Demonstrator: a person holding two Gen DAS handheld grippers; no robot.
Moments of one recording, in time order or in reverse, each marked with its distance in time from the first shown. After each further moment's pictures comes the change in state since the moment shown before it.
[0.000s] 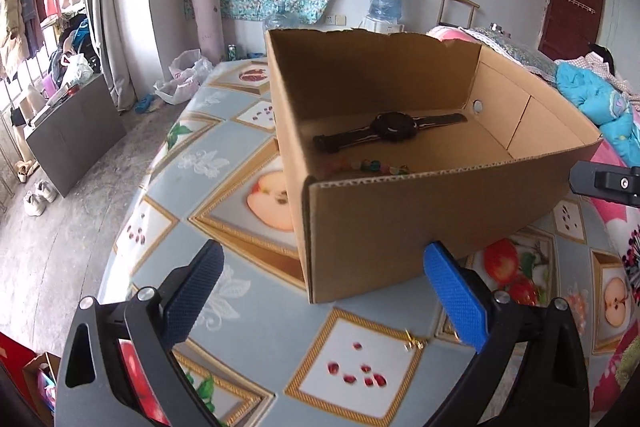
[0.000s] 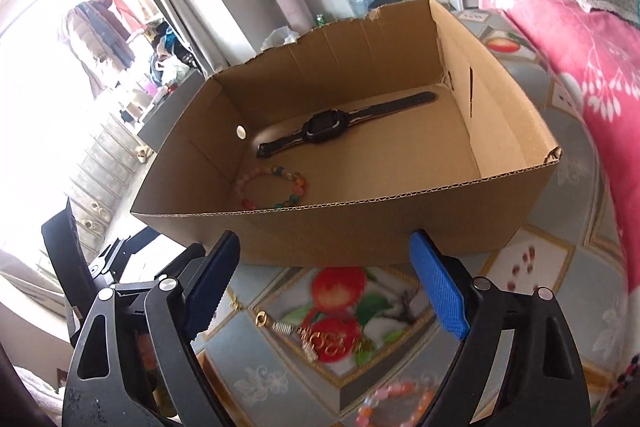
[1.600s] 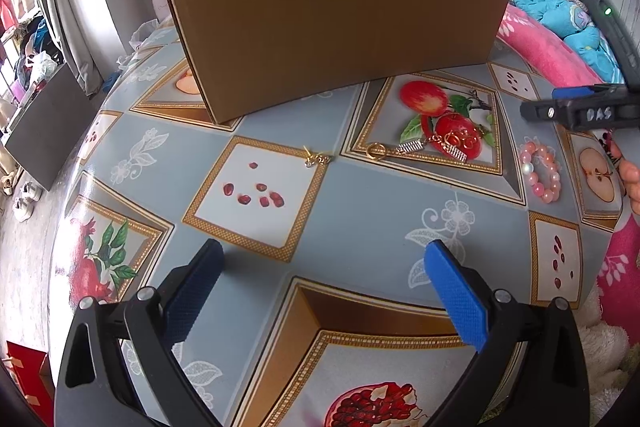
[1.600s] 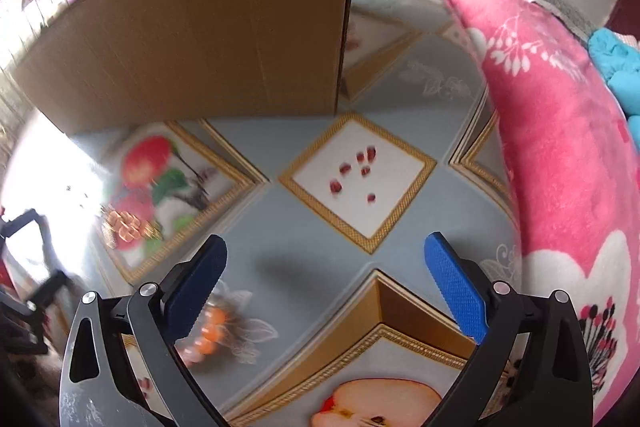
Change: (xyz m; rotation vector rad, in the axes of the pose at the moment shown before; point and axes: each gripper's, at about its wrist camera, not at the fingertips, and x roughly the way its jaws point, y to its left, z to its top) left arm -0.023 -0.062 -0.099 0.147 0.196 -0.076; right arm -0.015 -0.044 -0.074 -0.130 0.175 -0.378
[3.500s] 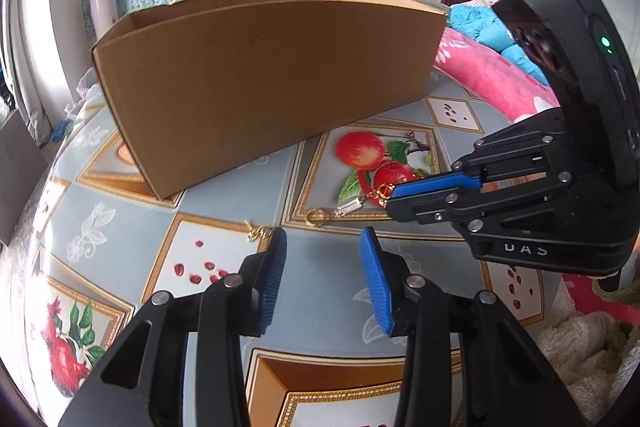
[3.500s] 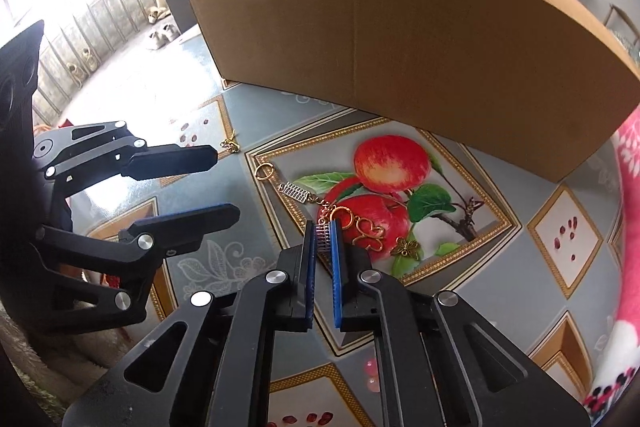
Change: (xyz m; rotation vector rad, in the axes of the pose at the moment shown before) left arm -0.006 -0.007 0.017 0.125 -0.156 -0.201; right arm -0.001 0.142 -0.014 -0.310 0.013 0.263
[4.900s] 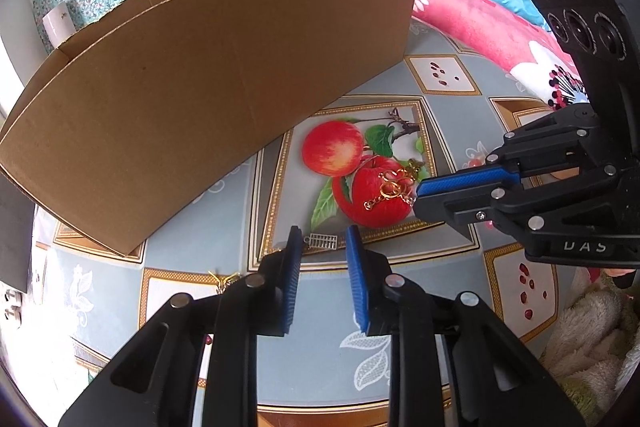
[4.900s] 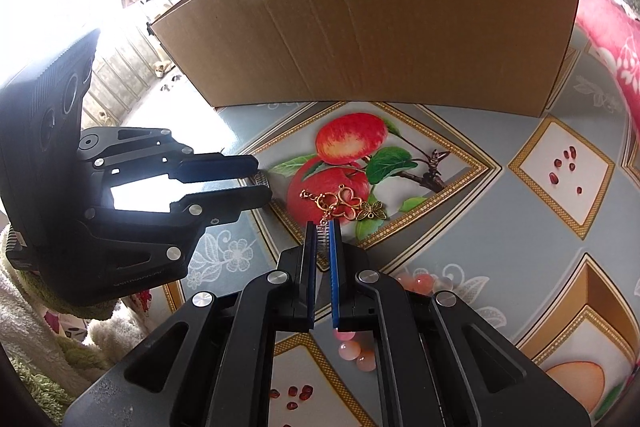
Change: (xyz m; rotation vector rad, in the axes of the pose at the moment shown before) left arm 0.039 -0.027 0.030 0.162 0.165 -0.003; right arm -0.037 -0.081 -0.053 0.186 -0.073 0.147
